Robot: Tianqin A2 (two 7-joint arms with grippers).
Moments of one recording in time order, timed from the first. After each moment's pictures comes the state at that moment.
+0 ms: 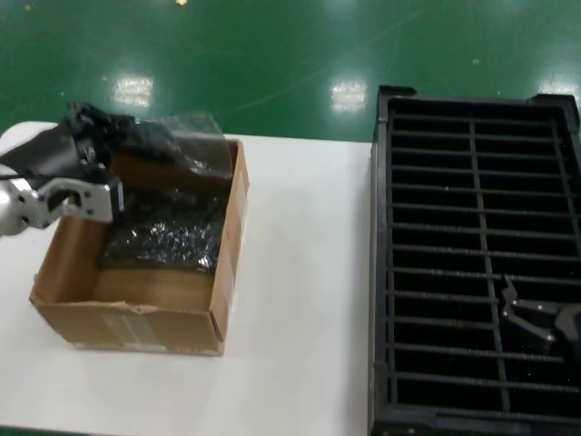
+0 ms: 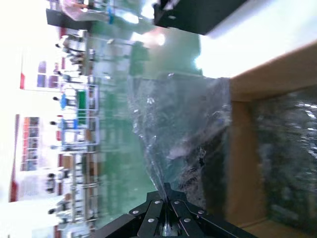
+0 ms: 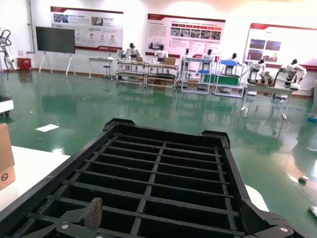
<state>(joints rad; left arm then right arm) -0.75 -0.67 1.90 -1.23 -1.14 0.43 0.46 0.01 0.32 -1.60 1.60 1.79 -0.02 0.01</state>
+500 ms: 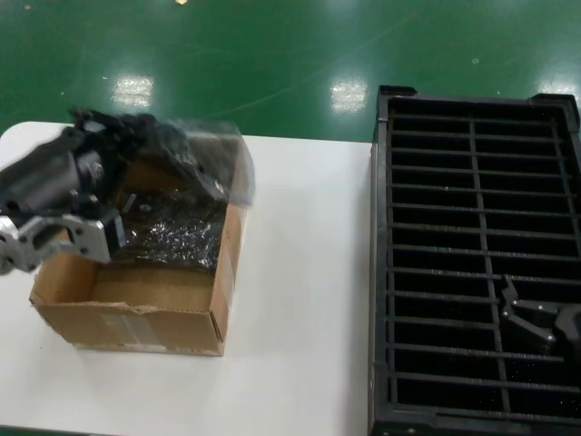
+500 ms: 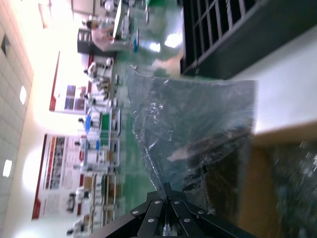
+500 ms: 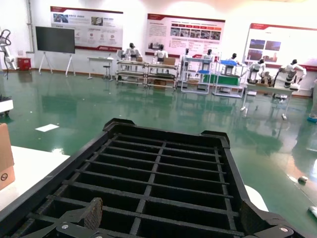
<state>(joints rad) -0.48 -0.77 1.76 -1.64 -1.16 0.43 0.33 0.01 0.32 -1.60 1.60 1.79 -0.02 0.01</state>
